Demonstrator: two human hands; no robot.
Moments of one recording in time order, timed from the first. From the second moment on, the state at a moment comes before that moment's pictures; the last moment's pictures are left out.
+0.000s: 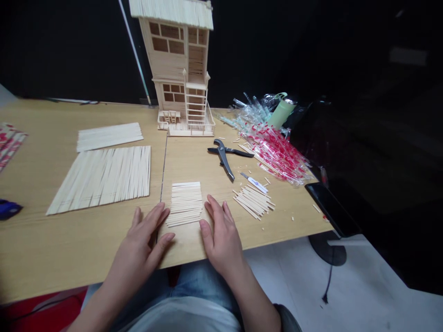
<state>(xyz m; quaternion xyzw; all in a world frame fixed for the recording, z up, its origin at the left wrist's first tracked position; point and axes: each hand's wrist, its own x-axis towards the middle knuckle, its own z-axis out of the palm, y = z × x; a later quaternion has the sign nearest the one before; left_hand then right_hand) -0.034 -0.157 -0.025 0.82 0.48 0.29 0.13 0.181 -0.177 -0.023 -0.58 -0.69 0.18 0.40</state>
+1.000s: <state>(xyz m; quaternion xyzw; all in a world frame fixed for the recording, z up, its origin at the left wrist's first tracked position) -0.033 -0.156 -0.024 0.82 0.48 0.29 0.13 0.180 -0.178 -0.025 -0.58 -0.69 0.18 0.40</state>
